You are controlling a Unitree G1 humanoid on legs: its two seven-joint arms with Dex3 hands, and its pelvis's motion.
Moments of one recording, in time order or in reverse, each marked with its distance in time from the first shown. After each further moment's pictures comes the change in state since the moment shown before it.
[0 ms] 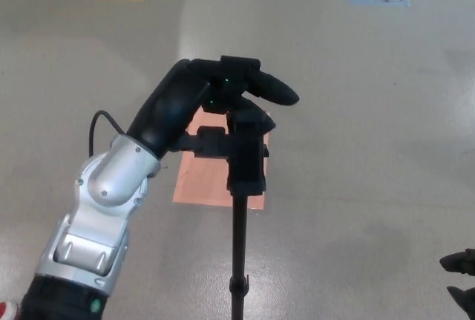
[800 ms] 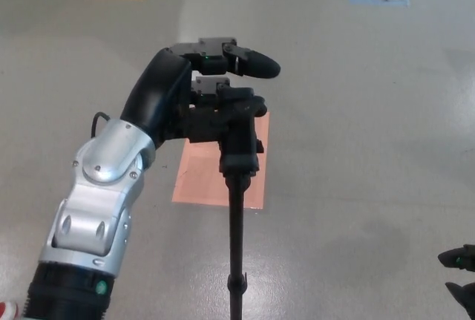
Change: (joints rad) left_arm -0.052 -0.052 0.099 0.002 -0.120 0.283 -0.024; right_arm -0.017 0.000 0.008 0.000 0.000 0.000 0.000
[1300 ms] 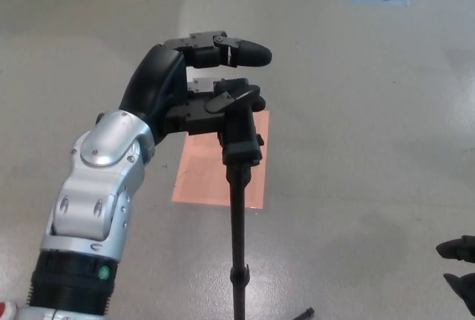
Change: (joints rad) left_arm -0.046 -0.030 0.063 0.009 -0.065 0.190 -0.003; right_arm -0.021 0.000 0.001 0.000 0.000 0.000 0.000
